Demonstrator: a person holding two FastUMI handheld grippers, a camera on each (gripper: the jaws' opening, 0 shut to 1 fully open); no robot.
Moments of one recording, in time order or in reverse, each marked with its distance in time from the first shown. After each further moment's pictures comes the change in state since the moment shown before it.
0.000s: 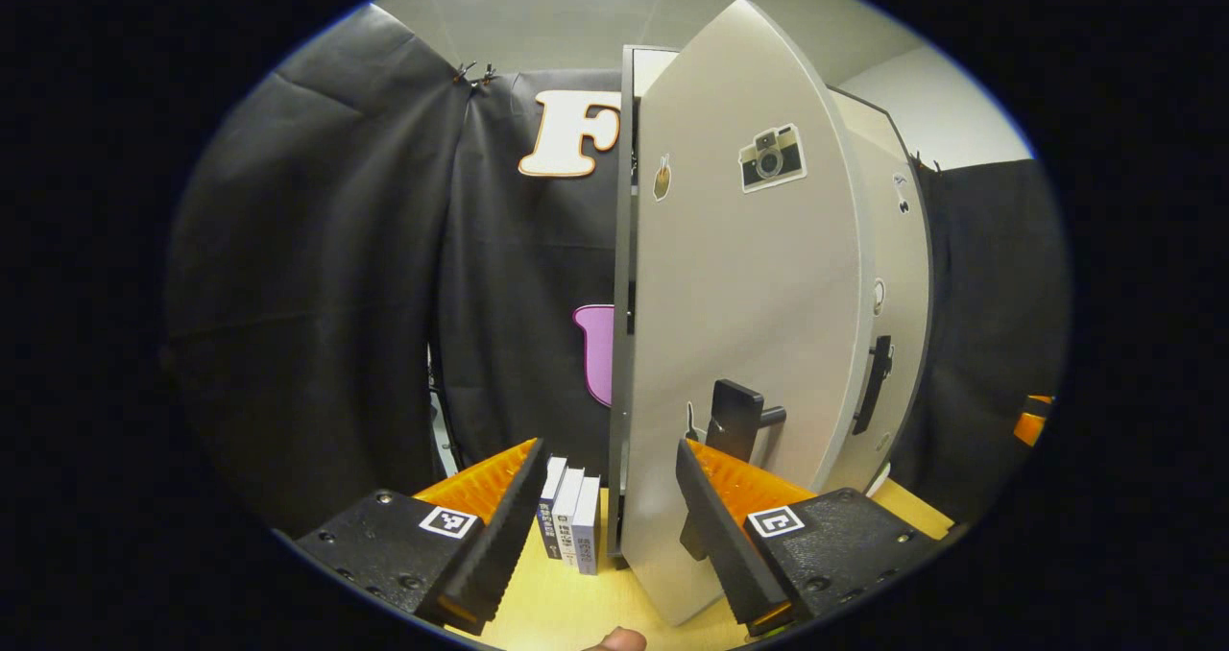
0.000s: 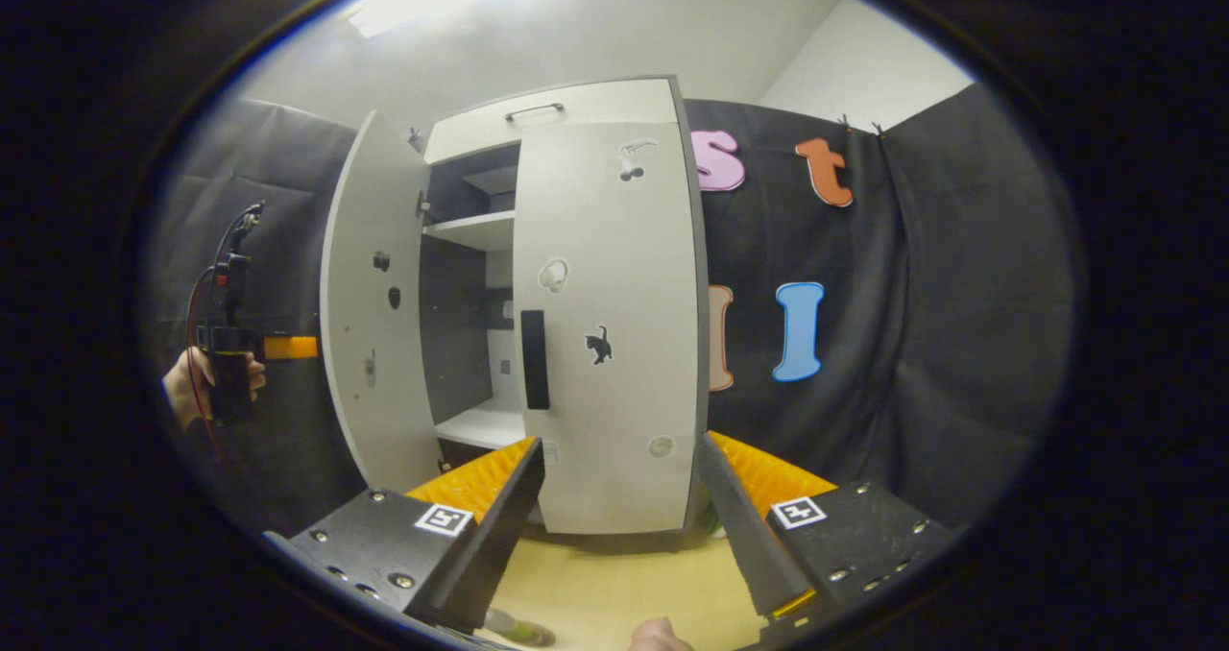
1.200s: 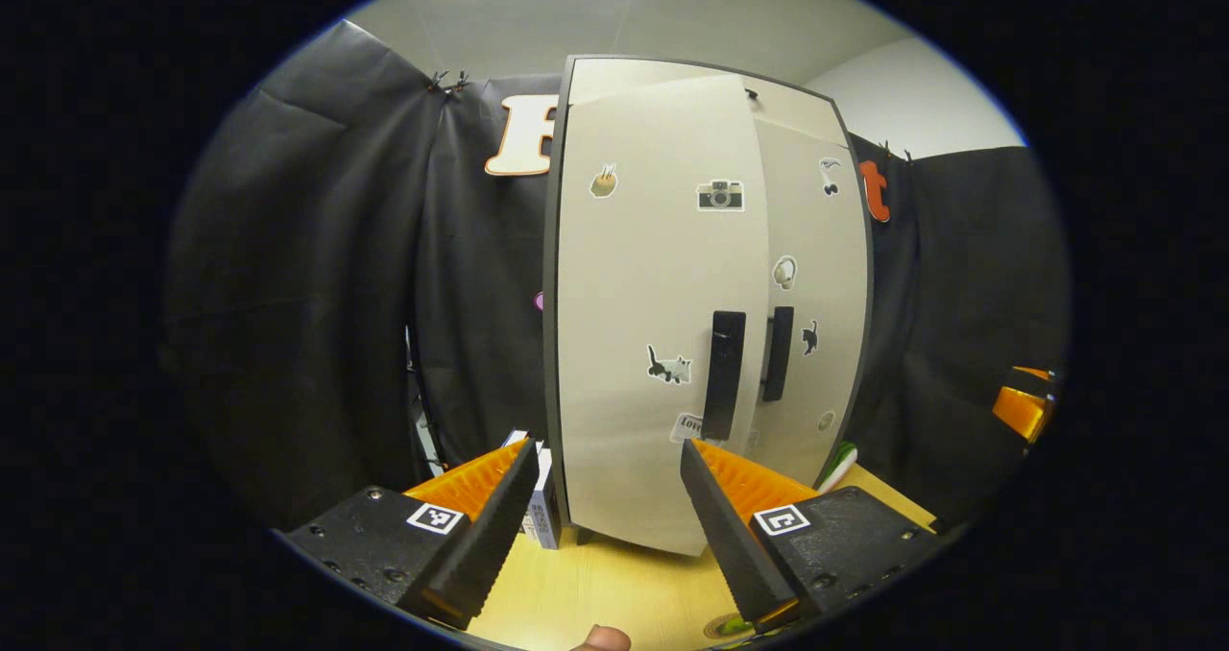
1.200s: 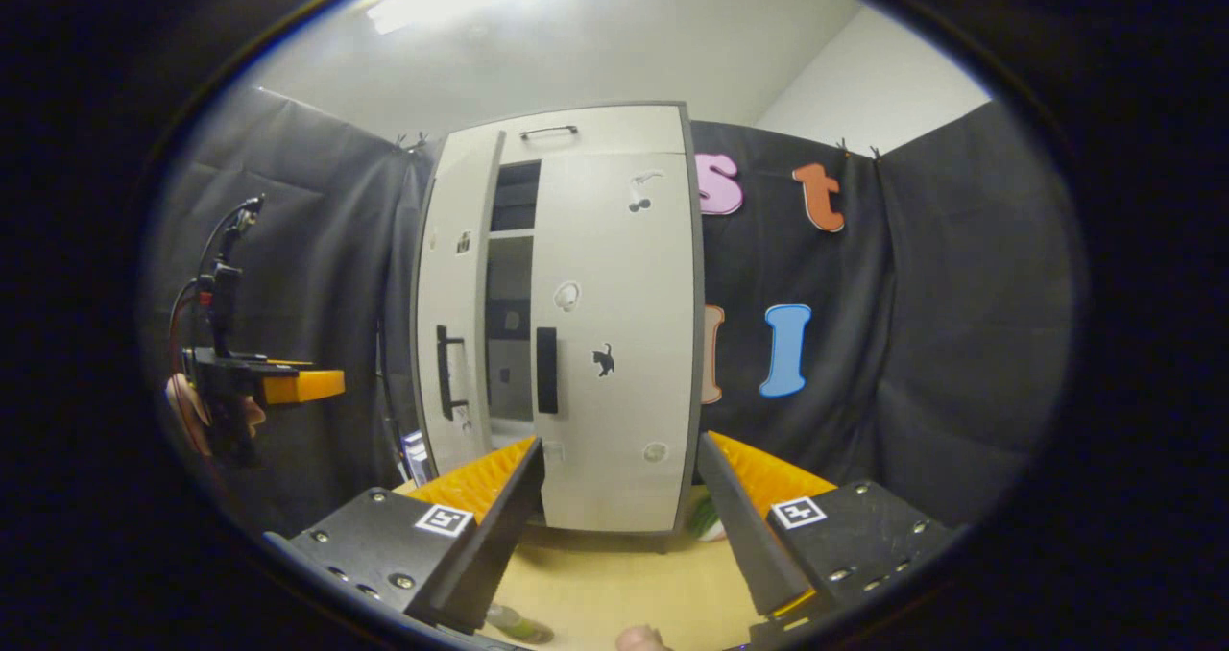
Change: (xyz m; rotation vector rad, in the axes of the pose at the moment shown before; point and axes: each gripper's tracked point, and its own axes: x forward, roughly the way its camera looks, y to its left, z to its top) left arm -0.069 -0.079 -0.027 0.021 0.021 -0.033; right arm -0.041 0.010 0.017 -0.076 -0.031 -0.035
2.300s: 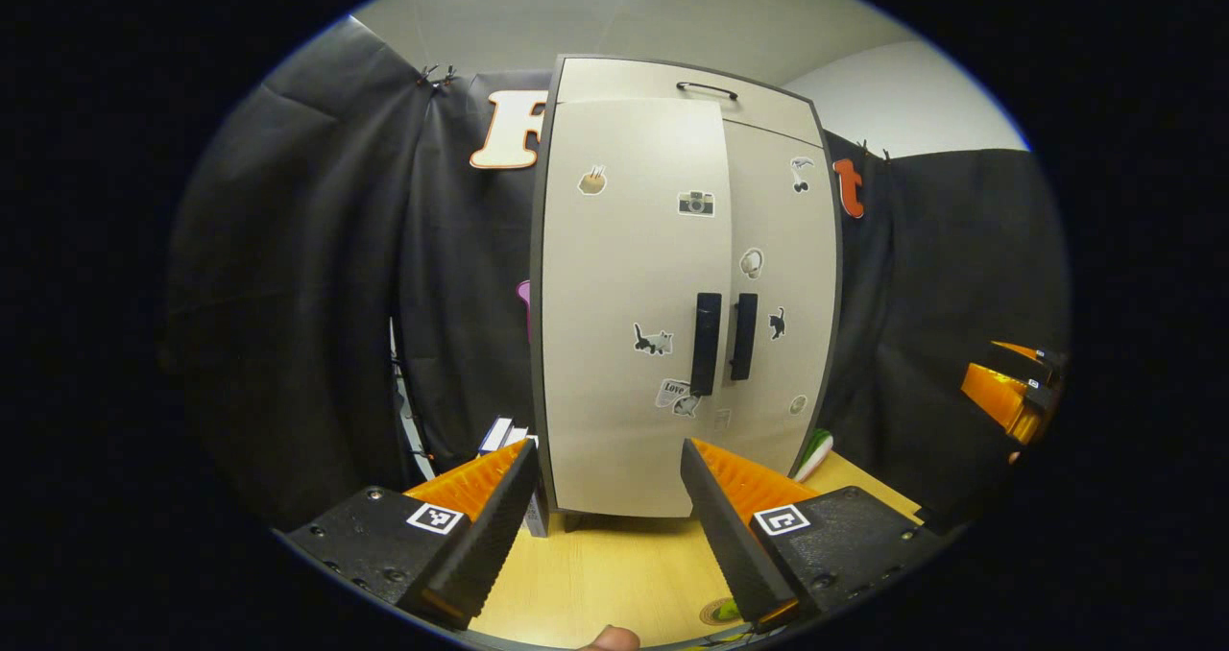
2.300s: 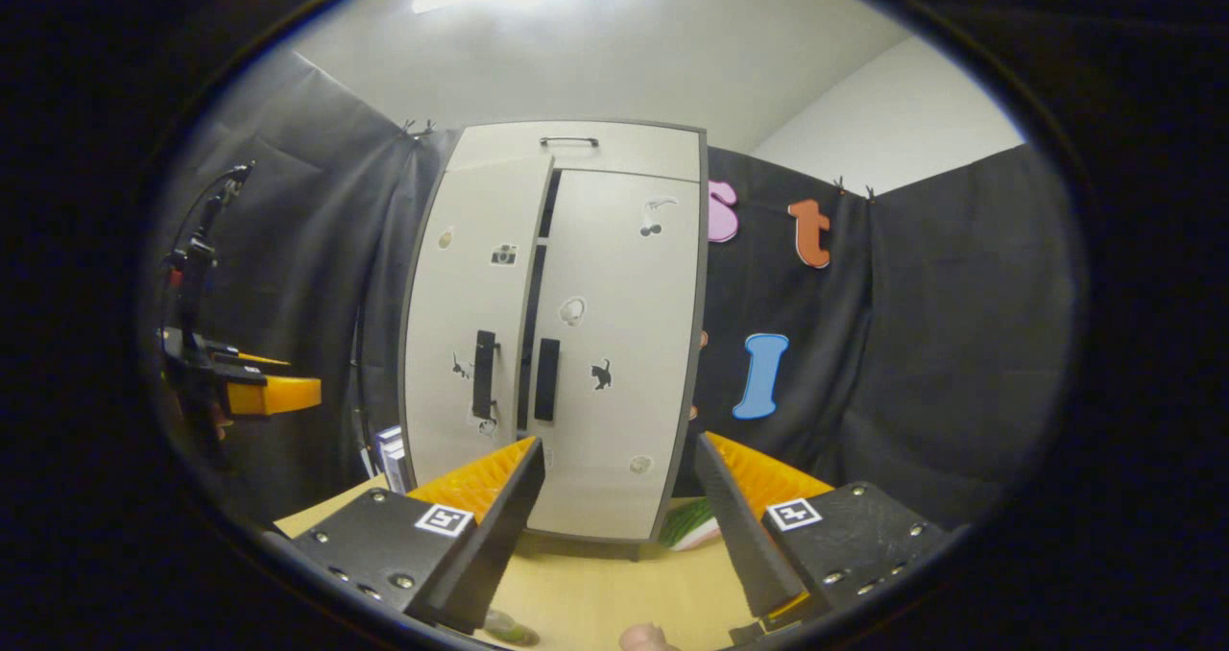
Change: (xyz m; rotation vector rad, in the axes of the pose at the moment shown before) left arm -0.021 0.002 -0.010 -0.003 0.033 -0.076; right arm -0.018 0.033 0.017 -0.067 -0.046 -0.084
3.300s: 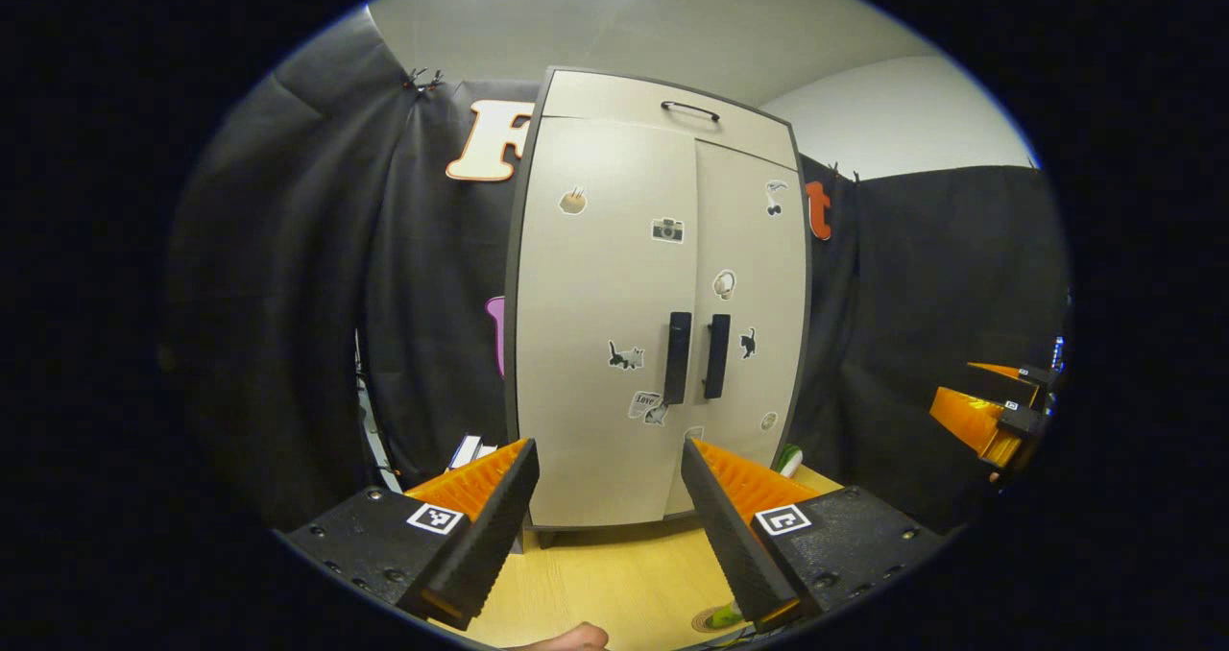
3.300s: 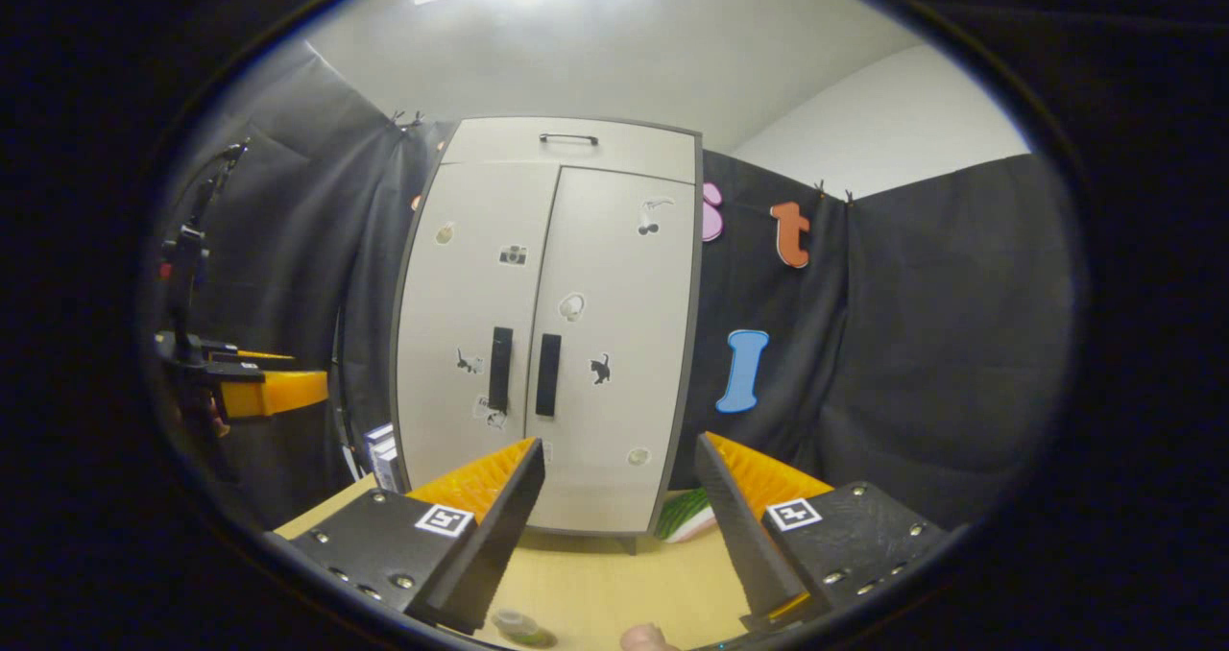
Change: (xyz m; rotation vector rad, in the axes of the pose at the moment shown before) left arm 0.007 0.002 0.010 -0.027 -0.064 -0.112; right arm -0.008 0.030 0.002 -0.016 0.008 -0.087
